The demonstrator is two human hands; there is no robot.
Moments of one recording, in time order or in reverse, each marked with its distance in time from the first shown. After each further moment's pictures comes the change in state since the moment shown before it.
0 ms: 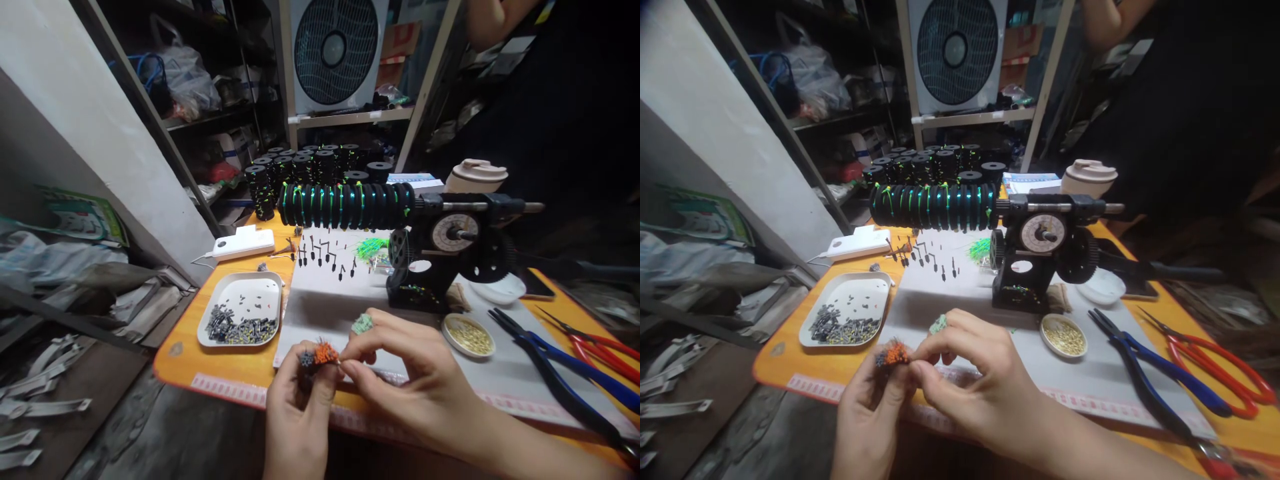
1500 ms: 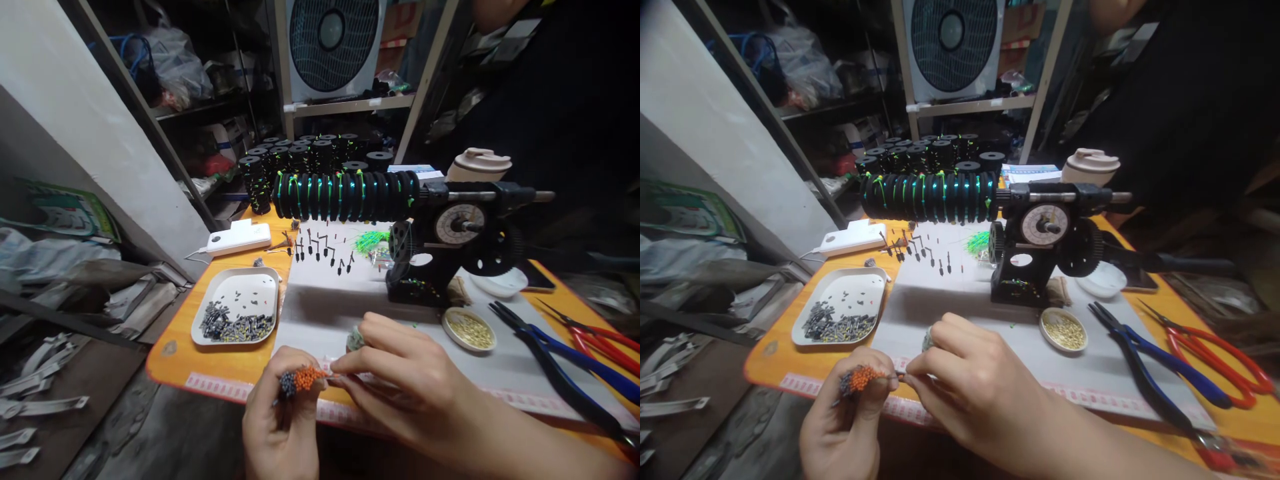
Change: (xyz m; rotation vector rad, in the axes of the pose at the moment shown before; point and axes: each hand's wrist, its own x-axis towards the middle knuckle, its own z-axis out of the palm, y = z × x) left_hand 0.004 -0.001 -0.017 0.192 -0.065 0.441; right_hand -0.002 -0.001 -0.002 -0.196 -0.167 -0.146
